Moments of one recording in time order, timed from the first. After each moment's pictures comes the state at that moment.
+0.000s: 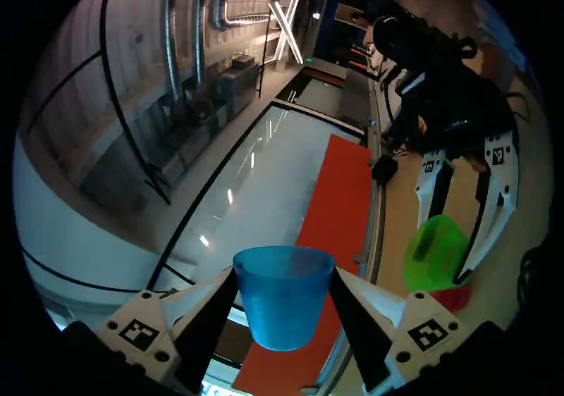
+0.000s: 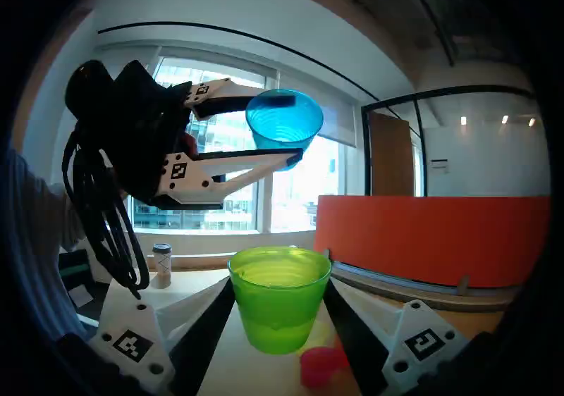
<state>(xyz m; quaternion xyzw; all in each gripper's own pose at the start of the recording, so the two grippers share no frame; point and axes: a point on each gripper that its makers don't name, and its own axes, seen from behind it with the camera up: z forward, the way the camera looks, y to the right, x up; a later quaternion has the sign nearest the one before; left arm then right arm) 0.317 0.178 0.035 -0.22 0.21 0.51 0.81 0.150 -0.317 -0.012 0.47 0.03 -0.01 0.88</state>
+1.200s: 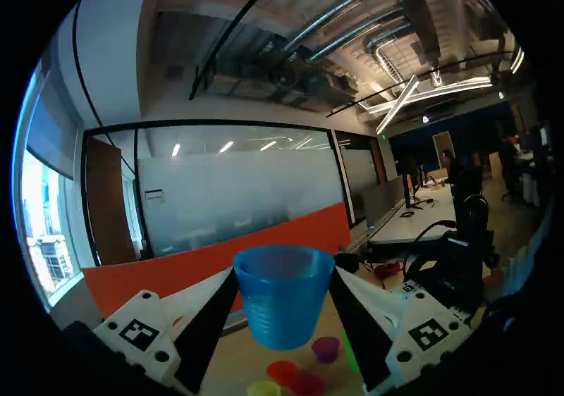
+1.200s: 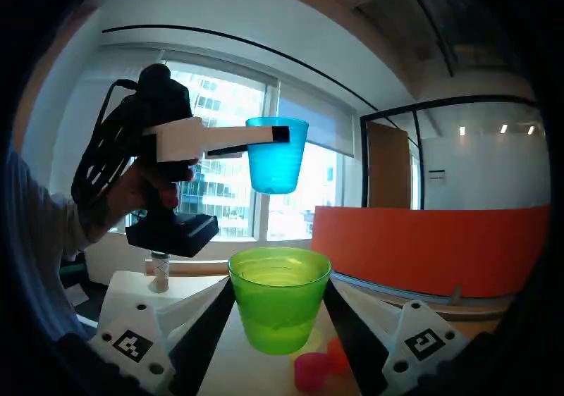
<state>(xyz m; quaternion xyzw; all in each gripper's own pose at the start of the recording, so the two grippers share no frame) 0.324 0.163 0.032 -0.32 0.08 0.07 0.94 0.167 -0.303 -0.021 0.47 0.05 -0.02 0.88</state>
